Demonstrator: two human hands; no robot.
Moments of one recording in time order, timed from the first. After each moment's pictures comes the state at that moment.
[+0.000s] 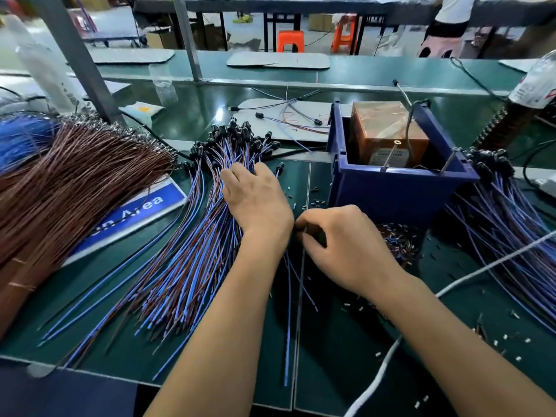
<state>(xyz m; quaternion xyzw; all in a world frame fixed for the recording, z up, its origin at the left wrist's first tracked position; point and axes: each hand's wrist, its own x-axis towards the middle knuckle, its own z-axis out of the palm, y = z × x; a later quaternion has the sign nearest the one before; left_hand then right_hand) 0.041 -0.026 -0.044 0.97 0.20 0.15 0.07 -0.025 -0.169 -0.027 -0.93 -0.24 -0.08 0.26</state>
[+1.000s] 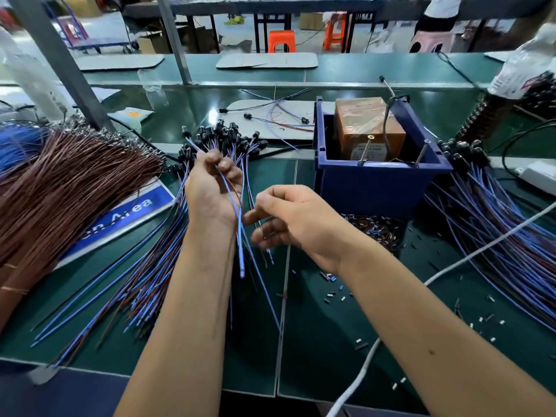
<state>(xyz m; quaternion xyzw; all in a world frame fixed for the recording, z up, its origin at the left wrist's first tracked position) 0.042 0.014 -0.013 0.23 0.12 0.14 0.95 -0.016 -0.137 -0.005 -0.67 -0.12 0.22 0.69</state>
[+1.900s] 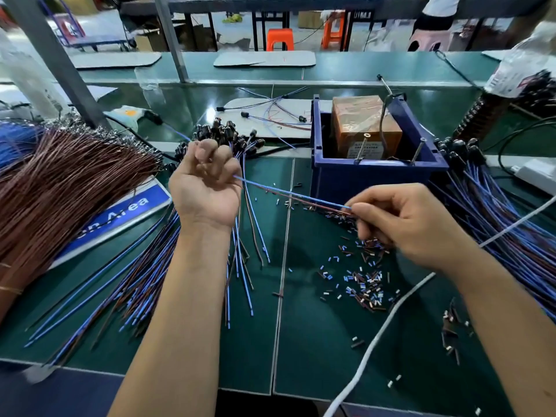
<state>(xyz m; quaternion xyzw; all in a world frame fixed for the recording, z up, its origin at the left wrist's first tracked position) 0.023 0.014 -0.005 0.13 -0.02 0.08 0.99 -0.019 -0.267 -0.013 -0.83 -0.20 0.01 0.53</state>
